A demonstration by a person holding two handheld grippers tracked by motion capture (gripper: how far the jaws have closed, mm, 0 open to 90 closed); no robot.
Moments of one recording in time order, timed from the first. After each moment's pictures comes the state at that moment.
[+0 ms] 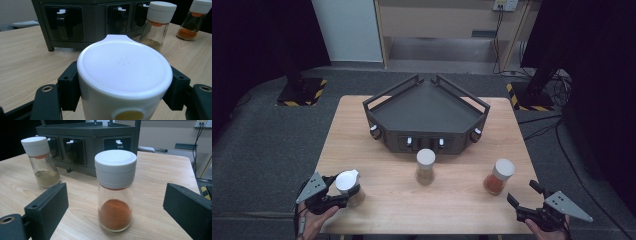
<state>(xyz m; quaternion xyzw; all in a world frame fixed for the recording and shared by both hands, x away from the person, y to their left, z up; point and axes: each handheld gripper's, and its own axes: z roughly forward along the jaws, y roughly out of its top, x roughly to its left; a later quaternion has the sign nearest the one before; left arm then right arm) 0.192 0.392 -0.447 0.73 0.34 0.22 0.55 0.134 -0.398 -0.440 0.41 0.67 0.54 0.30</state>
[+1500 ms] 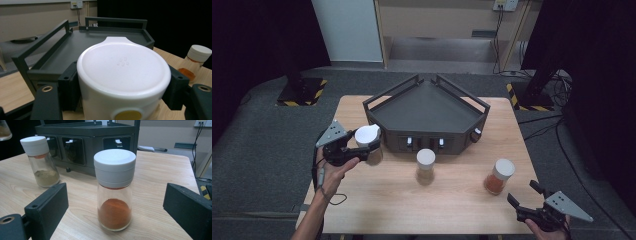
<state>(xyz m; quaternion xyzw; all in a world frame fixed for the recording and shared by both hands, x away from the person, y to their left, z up) 0.275 0.329 -0.328 0.73 0.33 0.22 0.56 0.134 -0.398 -0.440 0.41 0.67 0.54 0.30</state>
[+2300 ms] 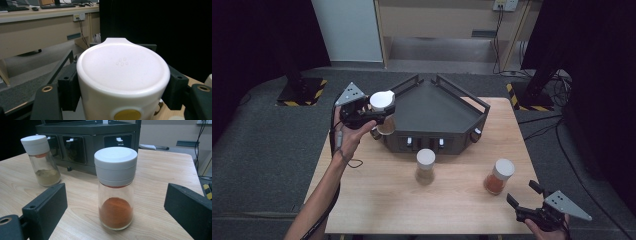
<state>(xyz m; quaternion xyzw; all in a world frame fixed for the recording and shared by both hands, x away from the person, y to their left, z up) 0.342 0.290 -0.282 0.72 0.32 0.24 0.57 0.137 -0.399 -0.440 0.42 0.67 0.54 0.29</state>
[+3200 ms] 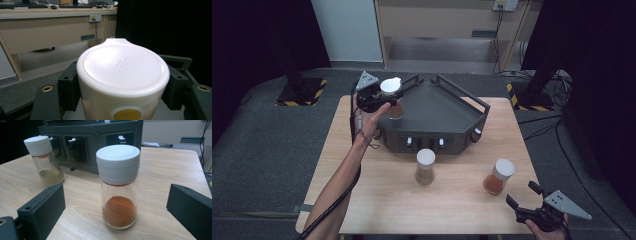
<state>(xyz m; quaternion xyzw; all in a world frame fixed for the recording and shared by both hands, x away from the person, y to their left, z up) 0.398 0.257 -0.308 0.68 0.38 0.26 0.57 0.139 -0.402 -0.441 0.42 0.67 0.54 0.28</state>
